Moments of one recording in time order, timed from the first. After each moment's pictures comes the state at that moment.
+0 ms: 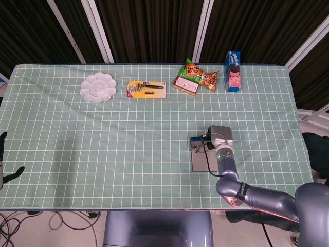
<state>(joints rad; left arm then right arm) -0.10 -1.23 -0.14 -1.51 1.35 1.52 0.15 0.99 -1.55 0.28 -1.46 -0.10 1.04 -0.83</state>
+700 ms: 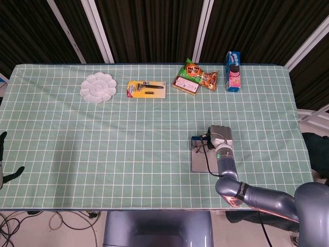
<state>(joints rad) -0.10 -1.23 -0.14 -1.51 1.35 1.52 0.14 1.00 -1.55 0.28 -1.46 -0.10 1.04 -0.84</state>
